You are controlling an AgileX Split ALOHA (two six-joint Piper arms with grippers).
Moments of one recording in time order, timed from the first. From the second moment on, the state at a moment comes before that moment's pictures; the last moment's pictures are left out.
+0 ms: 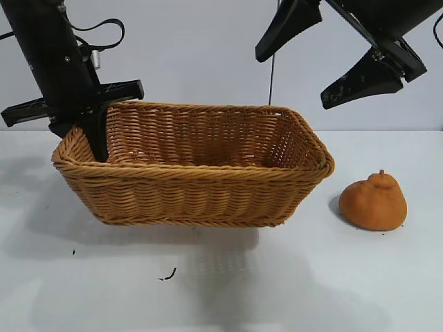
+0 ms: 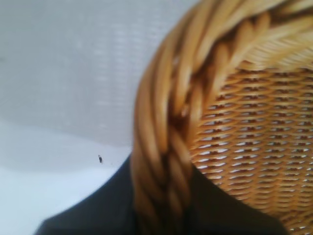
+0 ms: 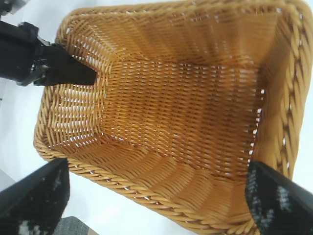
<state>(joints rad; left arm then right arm) -0.29 2.11 -1.63 -0.20 1.07 -0.26 0.24 1.54 -1.13 0.75 0.77 -0.30</state>
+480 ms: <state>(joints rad) -0.29 2.20 -1.64 -0.23 0.94 -0.24 0.24 1.54 -1.13 0.75 0.77 -0.30</state>
